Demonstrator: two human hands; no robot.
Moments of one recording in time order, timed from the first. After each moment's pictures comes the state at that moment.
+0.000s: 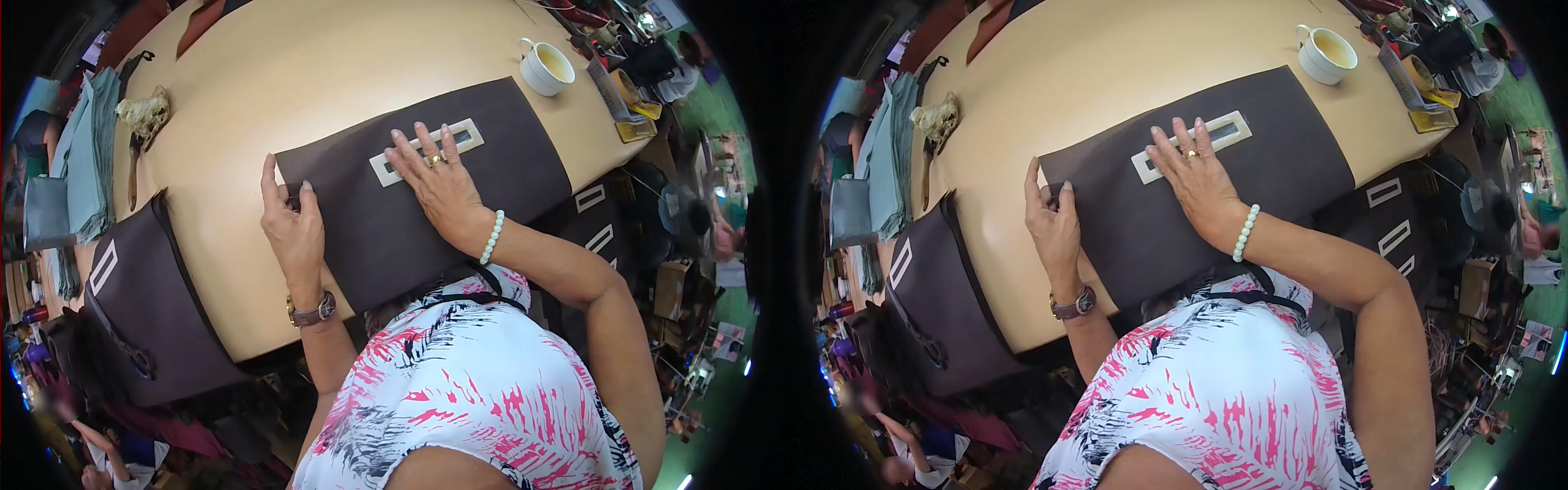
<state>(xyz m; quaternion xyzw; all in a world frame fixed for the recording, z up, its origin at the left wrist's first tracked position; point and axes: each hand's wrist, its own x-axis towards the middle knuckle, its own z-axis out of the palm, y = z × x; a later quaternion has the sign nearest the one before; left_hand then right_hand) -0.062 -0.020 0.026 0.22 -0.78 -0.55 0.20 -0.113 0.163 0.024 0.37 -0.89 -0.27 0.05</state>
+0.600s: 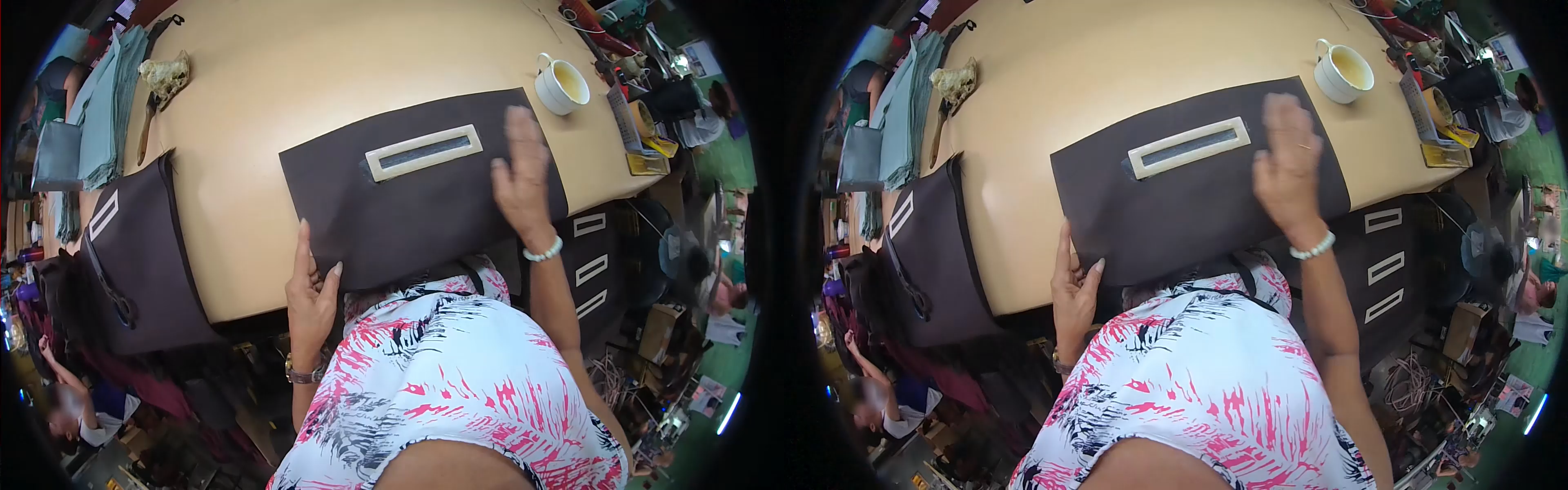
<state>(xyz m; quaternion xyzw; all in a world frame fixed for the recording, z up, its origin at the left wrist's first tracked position) 0.044 0.020 0.022 0.19 -0.77 -0.61 0.08 -0.144 0.267 0.030 0.25 -0.93 0.23 0.17</state>
